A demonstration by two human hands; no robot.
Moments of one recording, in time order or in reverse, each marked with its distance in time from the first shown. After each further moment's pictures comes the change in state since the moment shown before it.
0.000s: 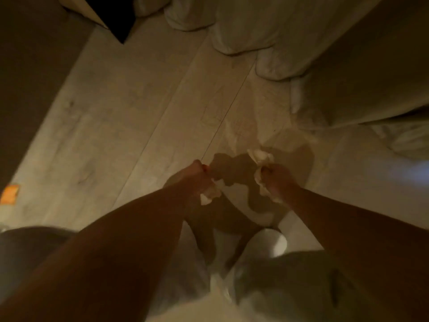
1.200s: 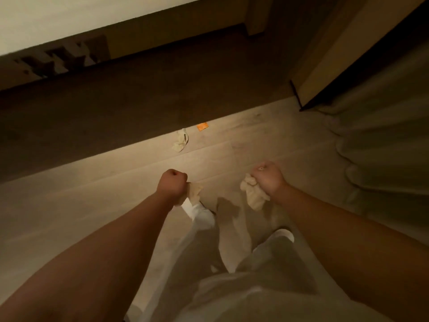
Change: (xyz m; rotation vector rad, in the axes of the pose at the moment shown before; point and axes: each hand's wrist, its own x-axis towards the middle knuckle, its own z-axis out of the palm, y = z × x) left_hand -0.575 -0.409 -0.215 -1.237 0.484 -0.465; right_hand -0.596 -0.311 0.130 -0.202 -0.249 -0.466
